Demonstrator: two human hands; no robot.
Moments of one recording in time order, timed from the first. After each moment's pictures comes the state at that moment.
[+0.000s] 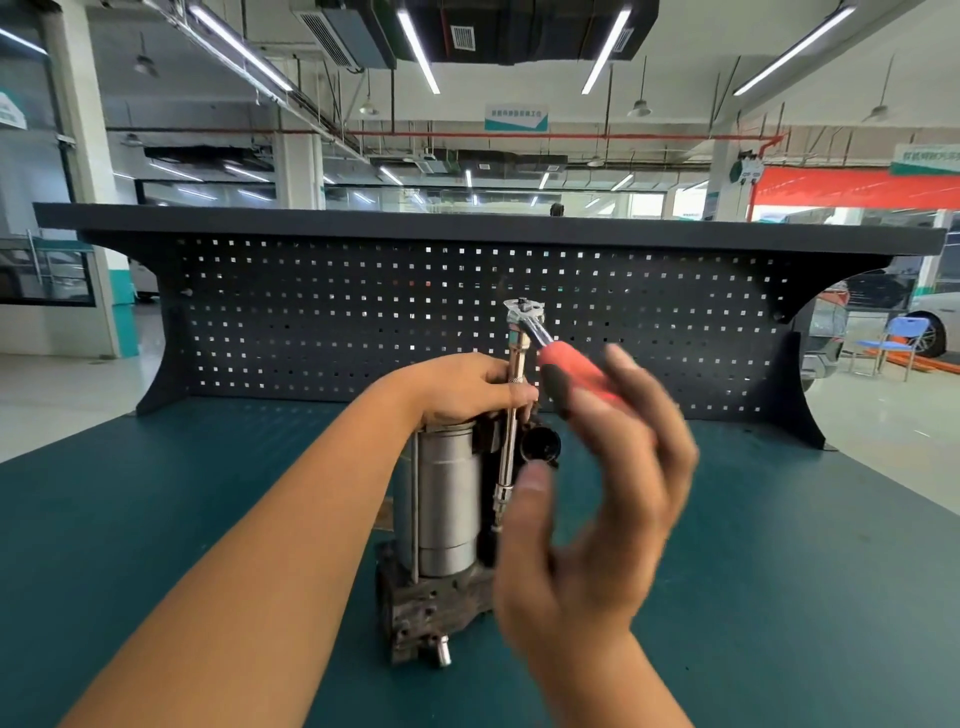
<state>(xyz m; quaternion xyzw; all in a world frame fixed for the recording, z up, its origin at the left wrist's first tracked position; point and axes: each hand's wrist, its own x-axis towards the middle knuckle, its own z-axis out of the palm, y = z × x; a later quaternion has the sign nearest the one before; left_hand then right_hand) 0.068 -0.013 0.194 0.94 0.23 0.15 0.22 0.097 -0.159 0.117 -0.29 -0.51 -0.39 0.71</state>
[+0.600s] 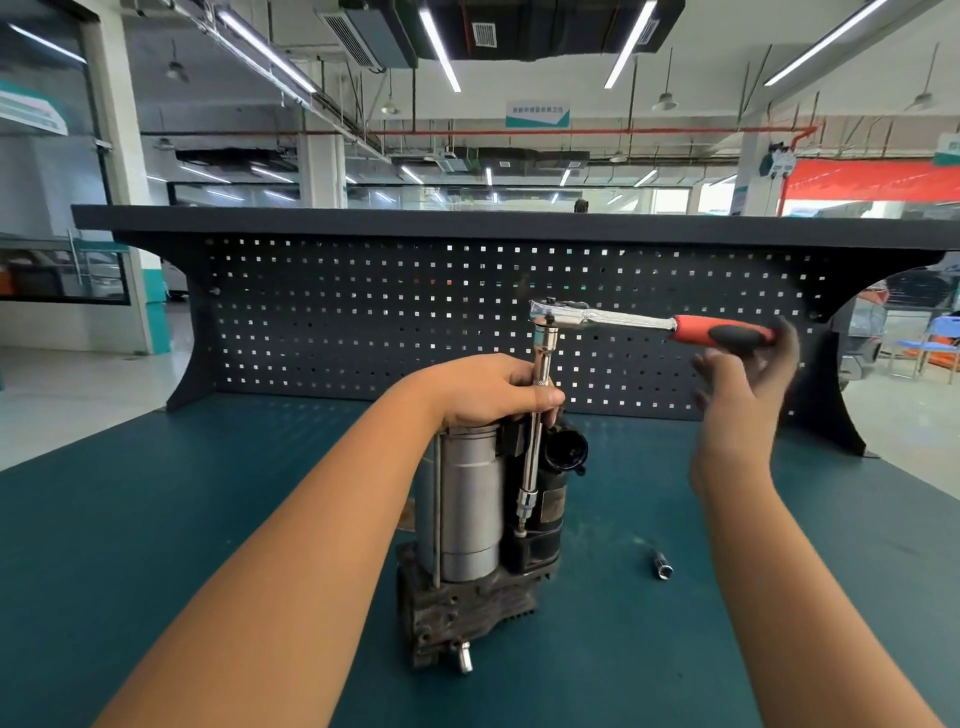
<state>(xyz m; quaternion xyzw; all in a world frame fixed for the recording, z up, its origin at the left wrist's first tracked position) 0.064 -0.009 0.191 0.94 0.20 0.16 0.22 0.240 -0.111 0.149 -0.40 -0.31 0.01 0.86</state>
